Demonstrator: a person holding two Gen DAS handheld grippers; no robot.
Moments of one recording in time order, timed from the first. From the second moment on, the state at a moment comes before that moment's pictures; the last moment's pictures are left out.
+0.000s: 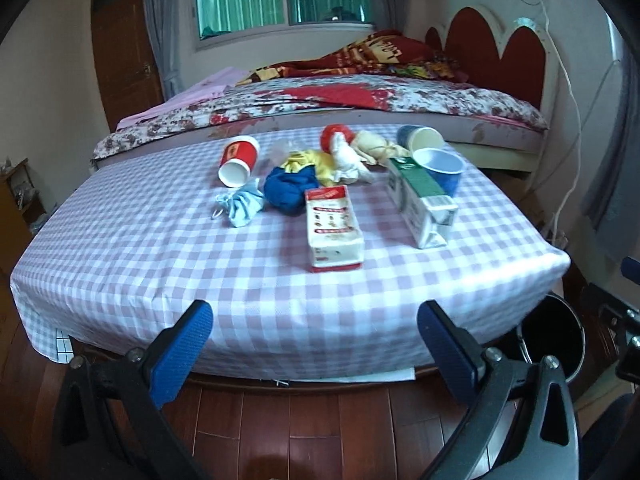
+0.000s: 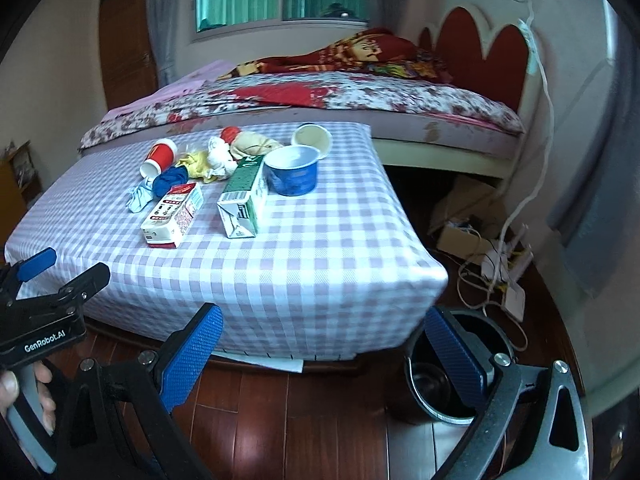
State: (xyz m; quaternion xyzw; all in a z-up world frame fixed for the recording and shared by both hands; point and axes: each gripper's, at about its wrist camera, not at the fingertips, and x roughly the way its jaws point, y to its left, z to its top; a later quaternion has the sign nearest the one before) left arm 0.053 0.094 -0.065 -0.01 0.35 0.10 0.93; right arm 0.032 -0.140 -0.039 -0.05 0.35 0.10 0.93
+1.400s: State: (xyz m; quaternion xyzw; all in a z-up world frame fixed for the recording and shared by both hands) left arm 0.149 0.130 -0.101 -0.05 0.36 0.06 0.93; right arm 0.178 -0.037 -0.096 -0.07 0.38 0.20 0.90
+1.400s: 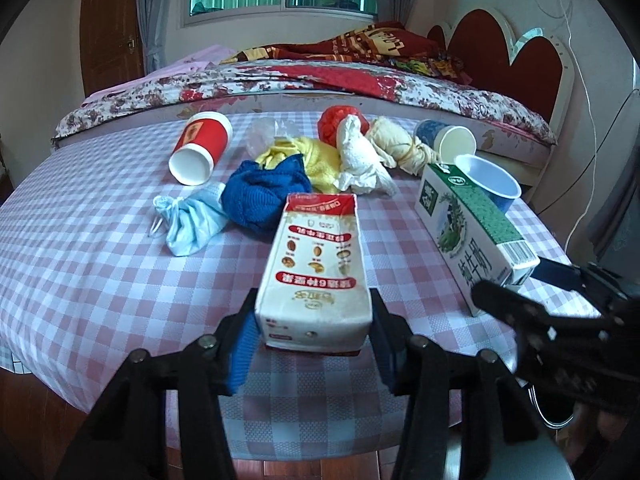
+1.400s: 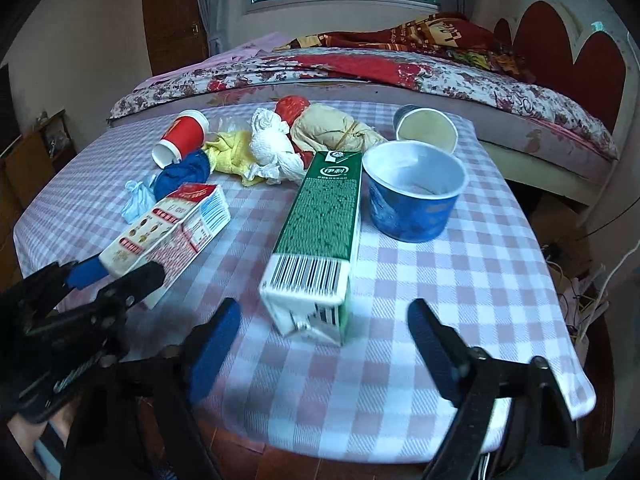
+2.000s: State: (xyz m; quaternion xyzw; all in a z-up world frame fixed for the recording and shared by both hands) left arm 0.122 0.099 -0.067 -0.03 0.32 0.04 0.95; right arm 0.146 -0.060 -0.056 -0.07 0.32 0.21 0.92
